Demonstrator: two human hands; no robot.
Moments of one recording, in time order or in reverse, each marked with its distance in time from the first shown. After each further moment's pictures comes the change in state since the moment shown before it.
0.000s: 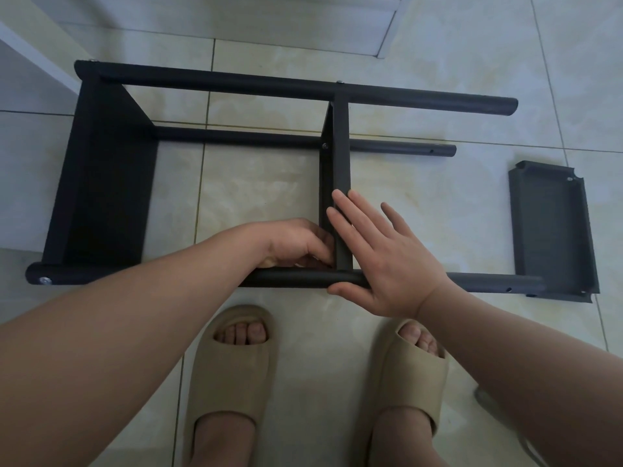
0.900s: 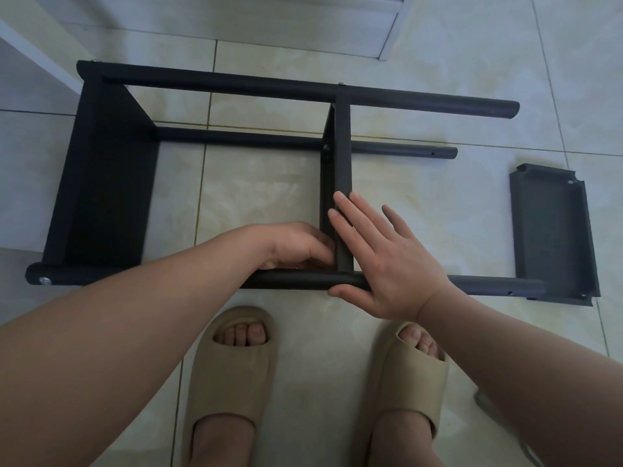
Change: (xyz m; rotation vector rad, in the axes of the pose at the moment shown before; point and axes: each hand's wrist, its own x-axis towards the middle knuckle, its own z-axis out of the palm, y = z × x) left_hand 0.003 -0.004 -0.002 0.019 -0.006 -0.004; right_hand 0.000 0.000 0.002 -0.004 0.031 -0.004
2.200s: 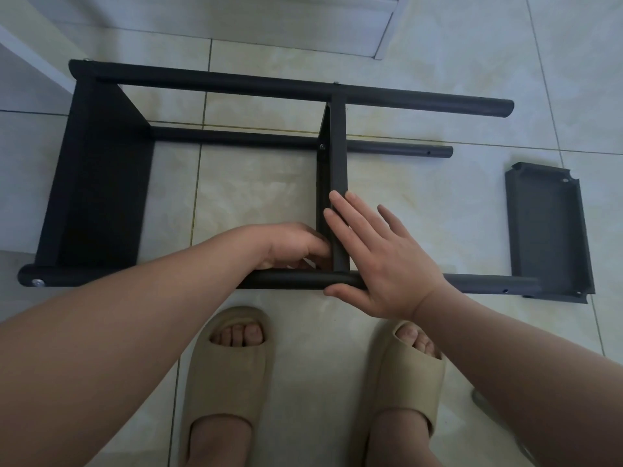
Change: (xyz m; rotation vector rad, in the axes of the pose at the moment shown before) left_hand 0.001 0.002 0.000 0.052 0.024 -0.025; right_hand 0.000 -0.001 -0.001 0.000 -0.010 0.007
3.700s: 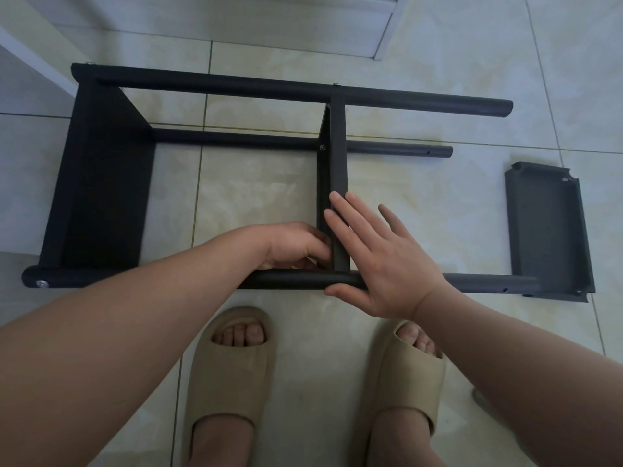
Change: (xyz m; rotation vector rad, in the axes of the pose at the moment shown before) left_hand -0.003 0.002 0.001 -0.041 -0.032 0.050; right_hand 0.000 -0.001 -0.002 -0.012 -0.016 0.008
